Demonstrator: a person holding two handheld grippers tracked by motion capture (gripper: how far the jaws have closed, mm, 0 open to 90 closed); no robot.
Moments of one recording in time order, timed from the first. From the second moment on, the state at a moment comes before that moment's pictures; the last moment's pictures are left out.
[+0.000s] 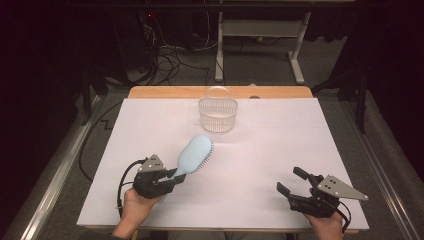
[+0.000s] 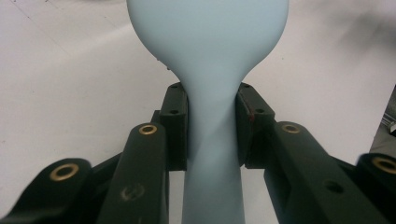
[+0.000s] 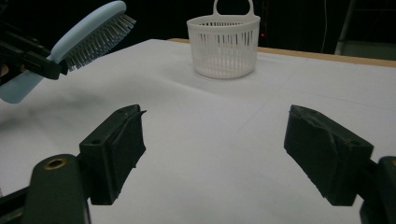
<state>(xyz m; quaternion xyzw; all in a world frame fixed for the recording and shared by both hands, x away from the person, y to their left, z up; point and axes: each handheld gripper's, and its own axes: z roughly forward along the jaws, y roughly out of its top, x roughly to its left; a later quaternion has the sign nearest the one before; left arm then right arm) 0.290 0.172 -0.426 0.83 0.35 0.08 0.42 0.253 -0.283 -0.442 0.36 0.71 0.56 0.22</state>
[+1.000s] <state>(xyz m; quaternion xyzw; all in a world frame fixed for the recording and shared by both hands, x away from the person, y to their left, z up) 0.286 0.166 -0.427 0.83 0.34 0.09 0.42 0.274 -0.199 -0.439 0.29 0.76 0.56 0.18</state>
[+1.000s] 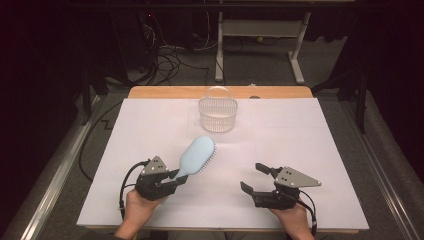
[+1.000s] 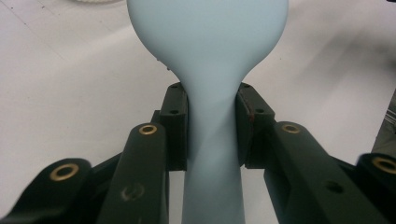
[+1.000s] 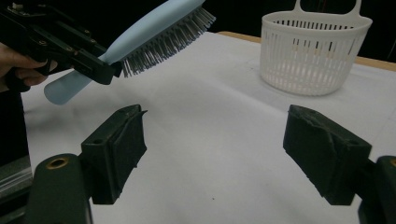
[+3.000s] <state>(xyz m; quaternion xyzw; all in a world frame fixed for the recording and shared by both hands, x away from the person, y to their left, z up) 0.282 0.149 -0.428 0.85 0.31 0.08 0.43 0.321 -0.087 -0.431 0.29 0.79 0.54 0.06</state>
